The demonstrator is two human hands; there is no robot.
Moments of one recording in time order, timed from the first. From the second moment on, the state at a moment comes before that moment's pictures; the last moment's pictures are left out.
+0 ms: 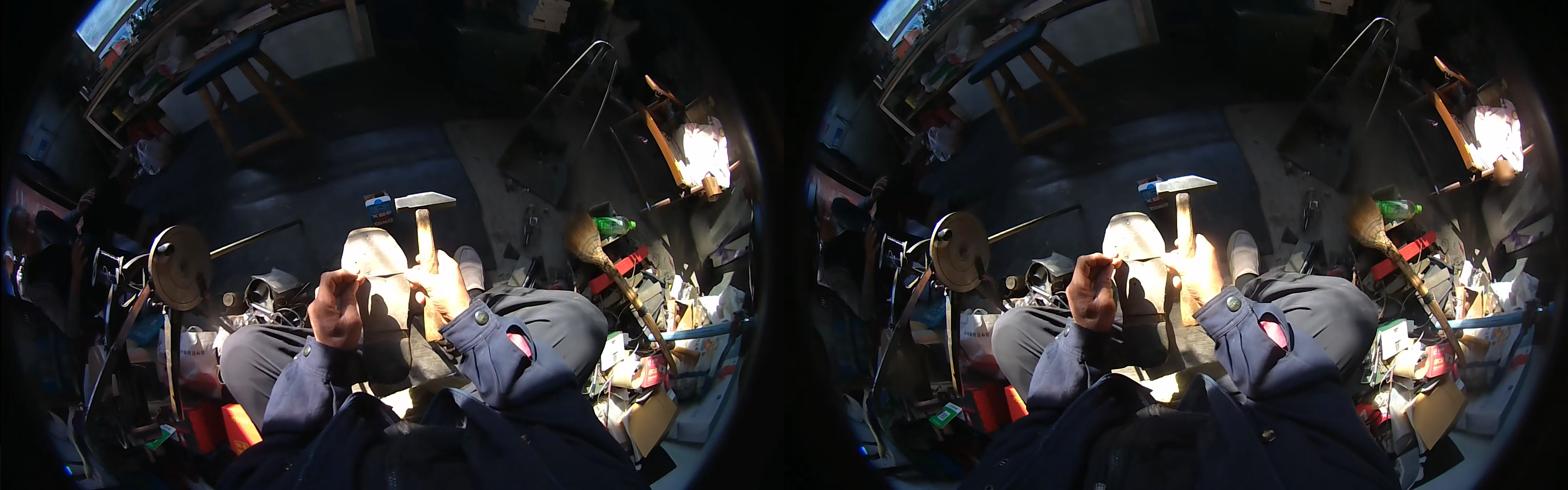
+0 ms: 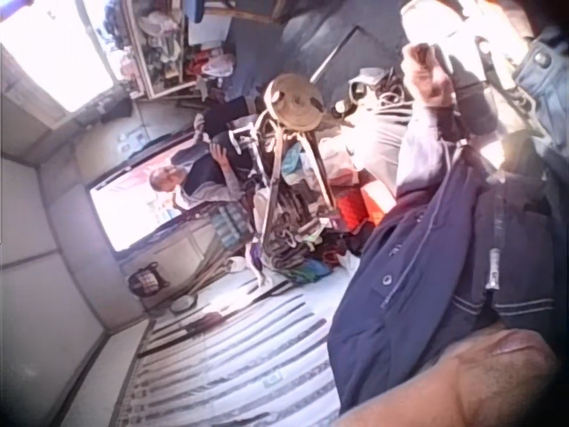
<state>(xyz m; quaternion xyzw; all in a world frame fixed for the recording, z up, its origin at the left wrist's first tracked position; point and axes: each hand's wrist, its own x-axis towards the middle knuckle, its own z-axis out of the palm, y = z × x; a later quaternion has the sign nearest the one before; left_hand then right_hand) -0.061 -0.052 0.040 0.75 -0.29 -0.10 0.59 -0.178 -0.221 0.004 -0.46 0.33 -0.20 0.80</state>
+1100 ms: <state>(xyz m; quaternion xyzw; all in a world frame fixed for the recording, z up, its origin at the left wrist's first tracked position) -0.043 -0.095 0.027 0.77 -0.37 -0.12 0.50 -0.173 -0.217 0.002 -0.36 0.35 -0.19 0.84</state>
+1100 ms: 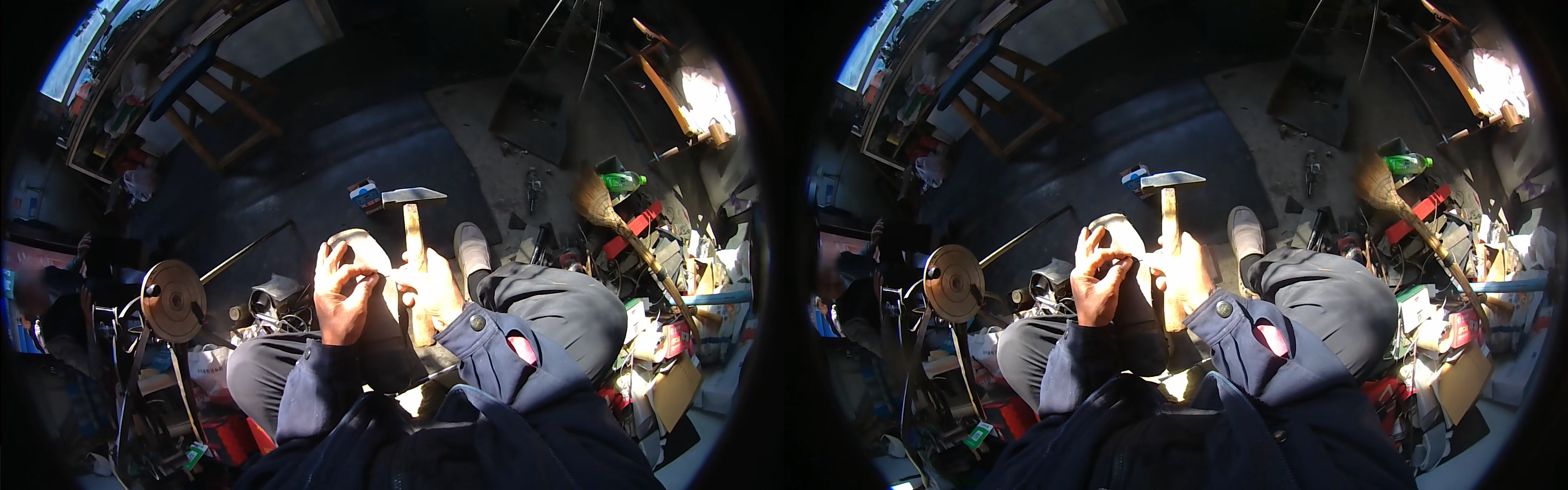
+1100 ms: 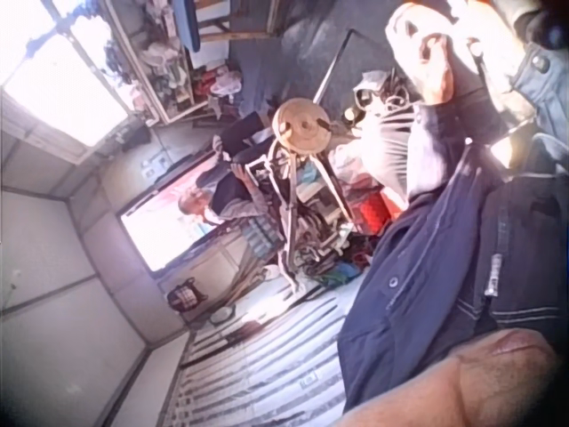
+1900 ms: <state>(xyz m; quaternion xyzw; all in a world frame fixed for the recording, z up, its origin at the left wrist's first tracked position) -0.048 -0.105 0.040 0.76 -0.39 -0.13 0.51 -0.163 -0.221 0.001 -0.38 0.35 -0.19 0.83</state>
